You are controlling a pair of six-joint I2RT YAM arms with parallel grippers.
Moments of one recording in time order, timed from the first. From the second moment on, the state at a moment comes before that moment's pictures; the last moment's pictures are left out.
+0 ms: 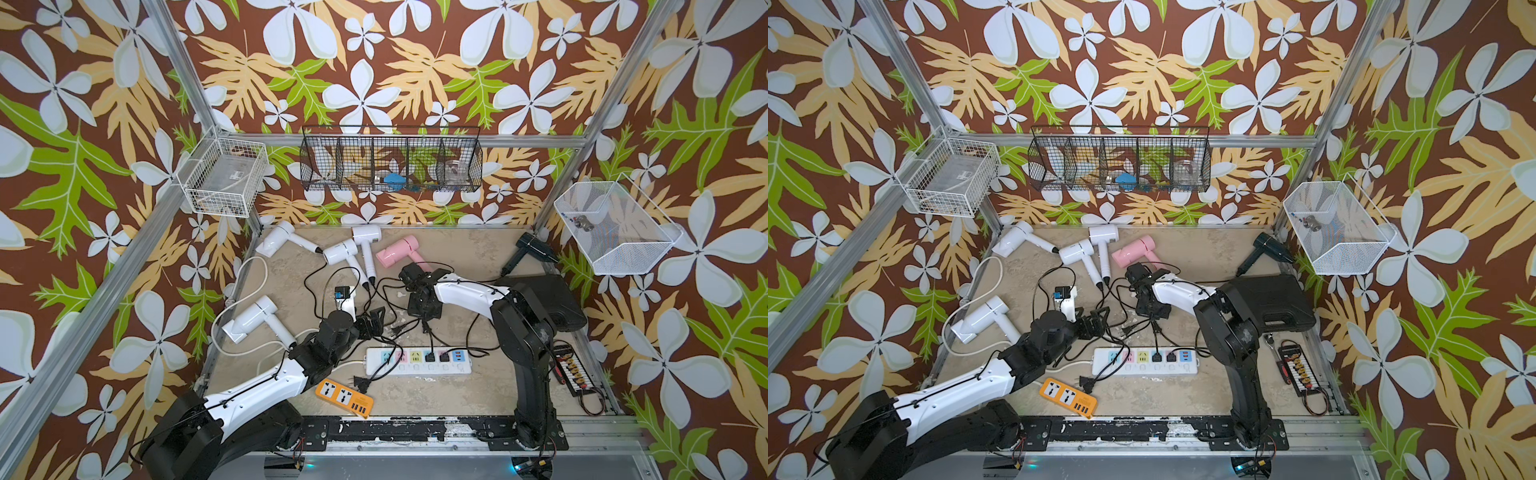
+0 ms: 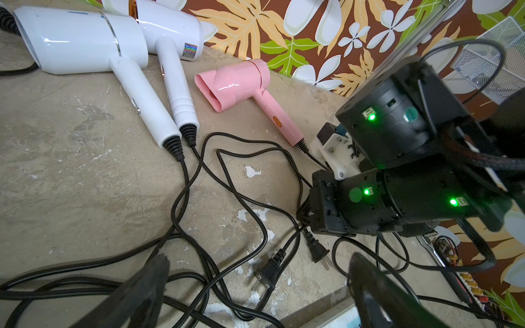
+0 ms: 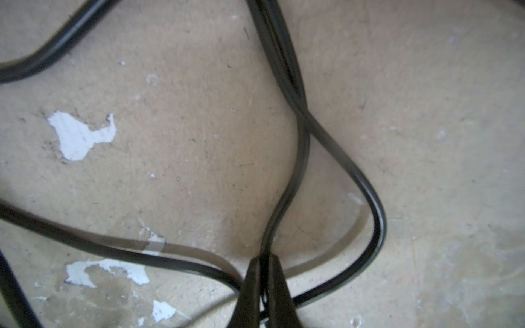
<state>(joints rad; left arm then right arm) -0.70 1.05 0.43 0.24 -0.21 -0.61 0.64 2.05 1.46 -0.79 0.13 0.86</state>
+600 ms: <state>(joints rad) -0.70 1.04 0.42 0.26 -0.18 -0.60 0.62 1.75 1.22 -0.35 -0.05 0.79</state>
